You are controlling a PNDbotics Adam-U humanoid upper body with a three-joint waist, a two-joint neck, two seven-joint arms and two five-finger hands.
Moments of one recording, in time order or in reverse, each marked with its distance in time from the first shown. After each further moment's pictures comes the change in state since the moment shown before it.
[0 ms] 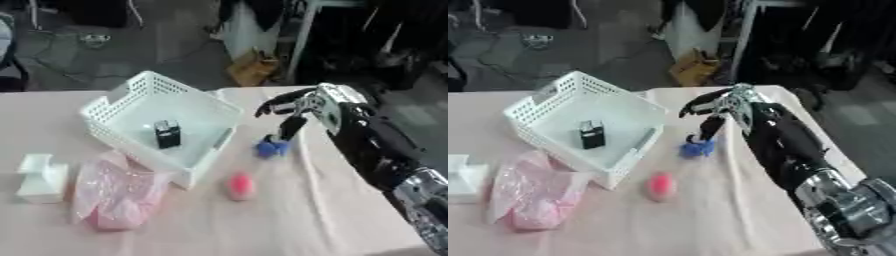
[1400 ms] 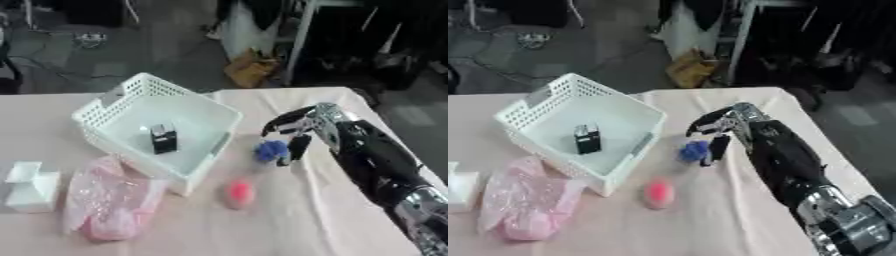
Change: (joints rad) left arm -0.038 -0.017 0.000 0.000 0.003 -0.004 0.000; right arm 0.034 -0.017 -0.008 -0.004 0.150 -0.029 -0.029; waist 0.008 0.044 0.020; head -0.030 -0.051
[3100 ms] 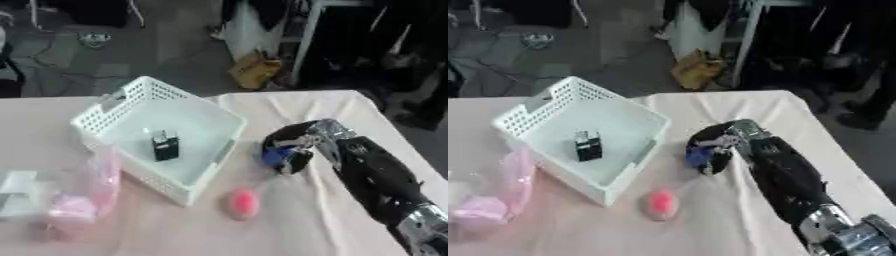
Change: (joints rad) left arm -0.052 -0.018 0.000 0.000 0.006 -0.015 0.000; right arm 0.014 -0.036 -0.022 -0.008 0.068 -0.102 -0.102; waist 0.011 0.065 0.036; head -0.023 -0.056
